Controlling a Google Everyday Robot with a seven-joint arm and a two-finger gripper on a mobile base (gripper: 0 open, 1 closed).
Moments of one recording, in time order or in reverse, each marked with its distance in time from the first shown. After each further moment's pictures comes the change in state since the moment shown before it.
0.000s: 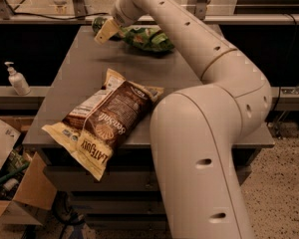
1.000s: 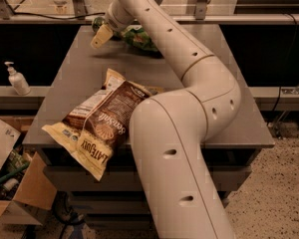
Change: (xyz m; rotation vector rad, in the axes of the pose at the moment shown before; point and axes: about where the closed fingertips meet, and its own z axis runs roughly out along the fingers) arm 0.001 0.011 0.047 -0.031 0.047 -0.012
